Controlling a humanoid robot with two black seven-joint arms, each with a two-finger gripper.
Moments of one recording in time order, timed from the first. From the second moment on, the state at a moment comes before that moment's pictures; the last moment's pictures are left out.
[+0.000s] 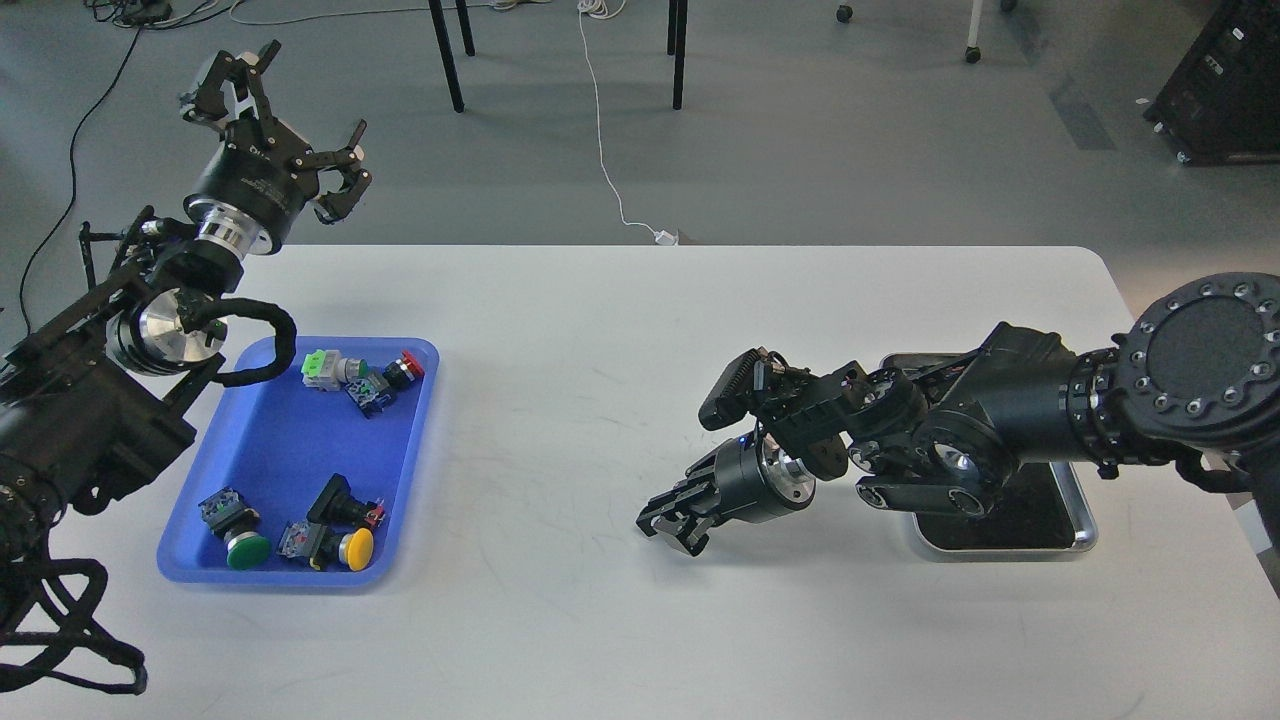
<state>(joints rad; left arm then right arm) -0.85 0.36 -0.73 -0.59 -0.11 -0.44 -0.31 1.37 -0.01 -0.85 0.98 -1.07 -0.03 0.47</state>
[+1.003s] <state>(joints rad) -0.86 0.58 -0.58 -0.90 0.22 -0.44 -0.31 1.19 -0.62 0.04 1.01 -0.66 0.05 0.47</state>
